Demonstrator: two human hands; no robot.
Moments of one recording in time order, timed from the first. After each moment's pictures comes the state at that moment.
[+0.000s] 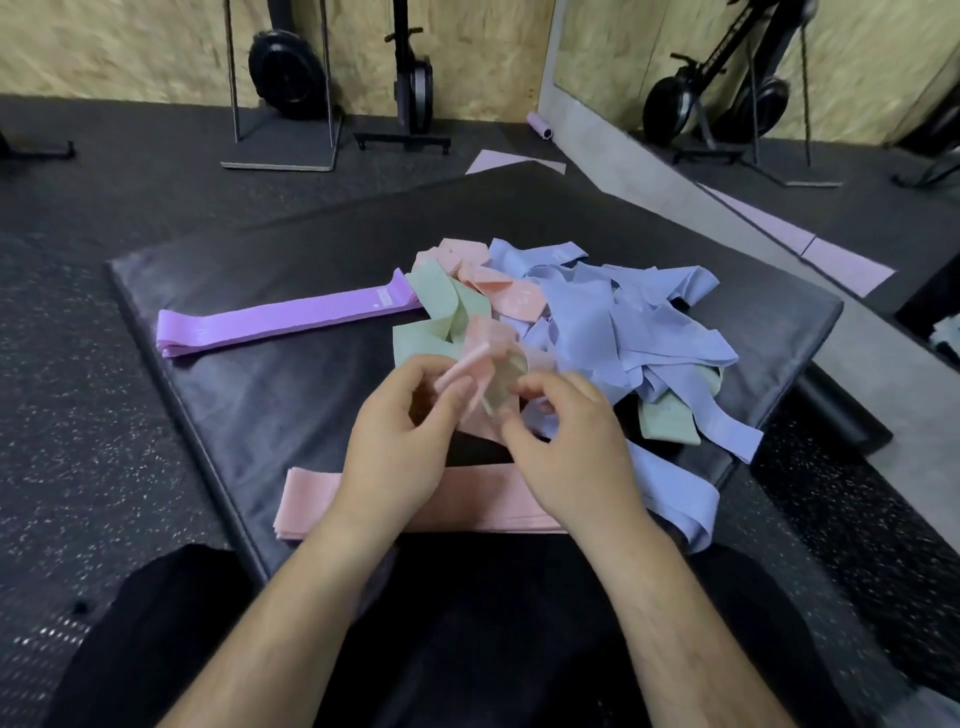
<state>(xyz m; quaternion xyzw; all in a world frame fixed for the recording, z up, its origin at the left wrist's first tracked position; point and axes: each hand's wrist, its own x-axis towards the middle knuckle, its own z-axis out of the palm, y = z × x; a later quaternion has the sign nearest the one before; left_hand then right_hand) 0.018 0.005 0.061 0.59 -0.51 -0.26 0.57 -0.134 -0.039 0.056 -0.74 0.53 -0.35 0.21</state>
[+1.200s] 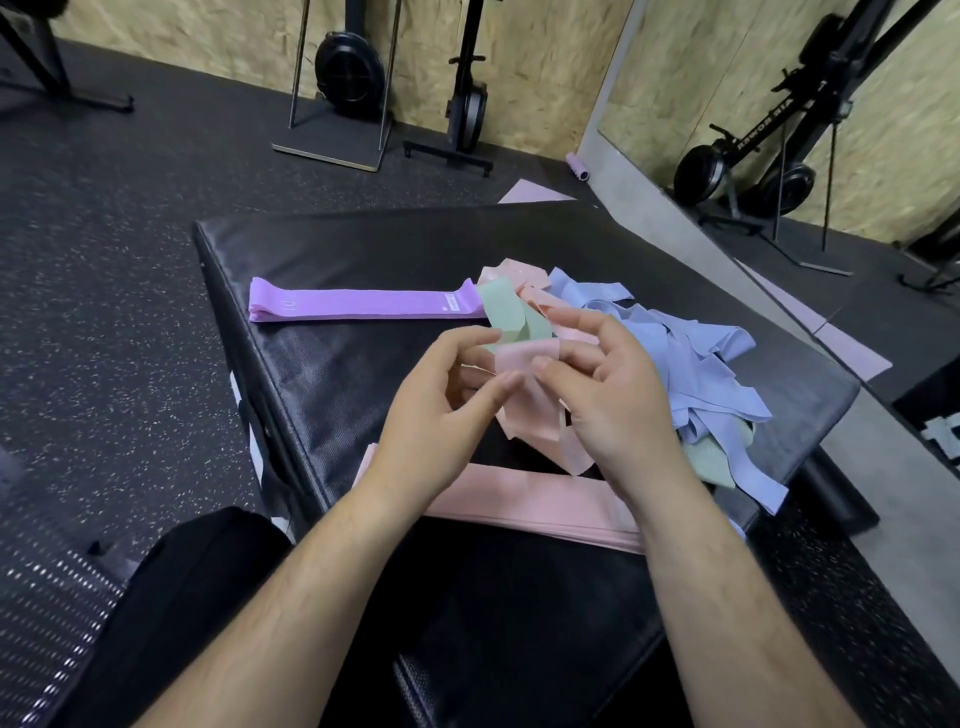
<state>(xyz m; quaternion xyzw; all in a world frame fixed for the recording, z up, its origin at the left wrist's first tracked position) 0.061 0.019 0.062 0.49 -0.48 -0.30 0.66 -0.079 -0.028 0.126 -0.67 0.44 -0.40 0.45</state>
